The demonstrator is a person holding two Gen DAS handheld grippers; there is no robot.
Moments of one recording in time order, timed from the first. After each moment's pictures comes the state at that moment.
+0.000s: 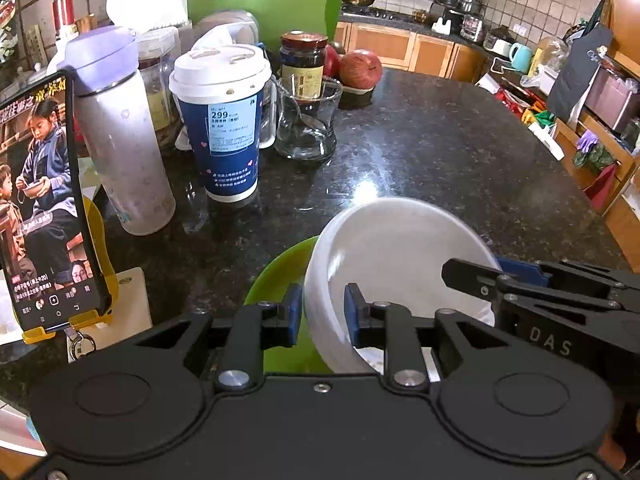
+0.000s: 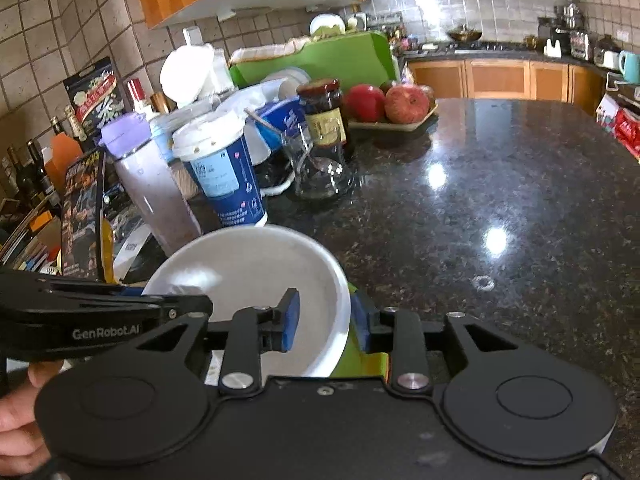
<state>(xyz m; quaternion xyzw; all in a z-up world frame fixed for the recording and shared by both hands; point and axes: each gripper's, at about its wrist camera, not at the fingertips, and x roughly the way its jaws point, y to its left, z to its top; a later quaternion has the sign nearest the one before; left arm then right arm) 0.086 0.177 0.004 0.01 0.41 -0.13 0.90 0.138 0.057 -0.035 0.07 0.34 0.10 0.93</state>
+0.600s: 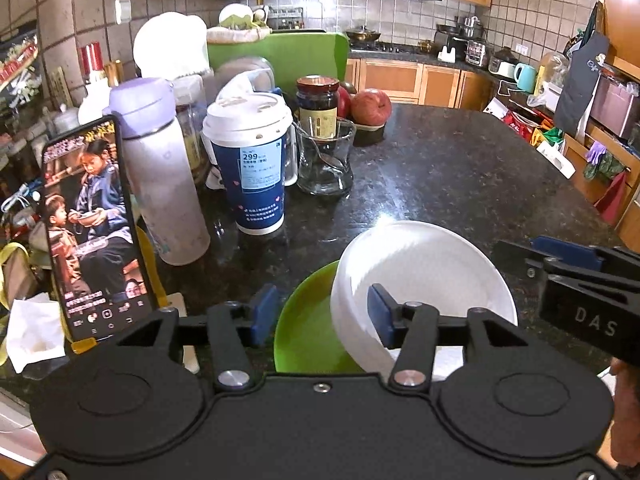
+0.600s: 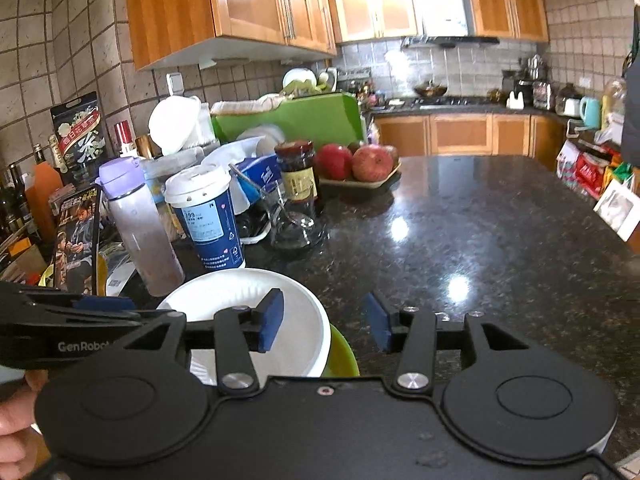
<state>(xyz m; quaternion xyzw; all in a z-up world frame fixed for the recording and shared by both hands) 0.061 0.184 0.018 0.04 0.35 -0.10 0.93 0.097 0.063 -0.013 0.05 0.26 0.03 0.96</state>
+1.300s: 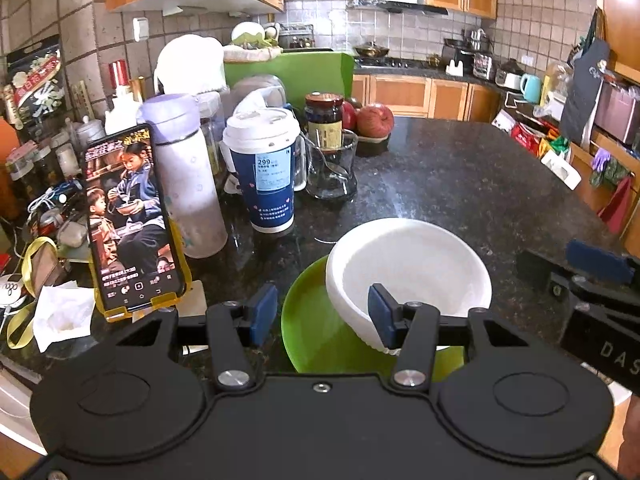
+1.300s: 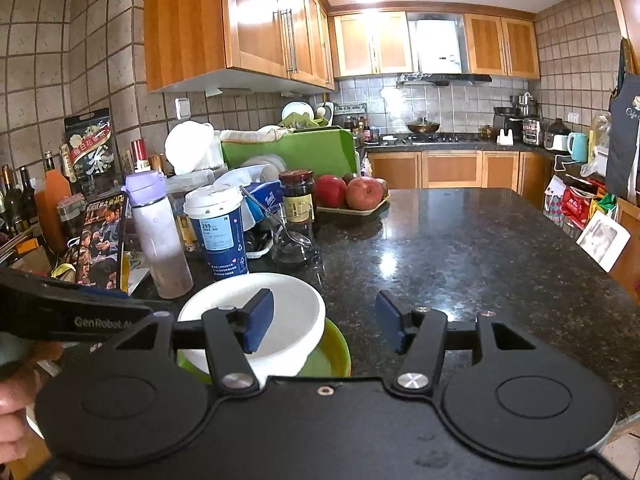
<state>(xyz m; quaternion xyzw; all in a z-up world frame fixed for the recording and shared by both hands) 0.023 0.181 0.028 0.04 0.33 -0.08 0.94 0.037 0.064 -0.004 0.03 0.21 0.02 0.98</state>
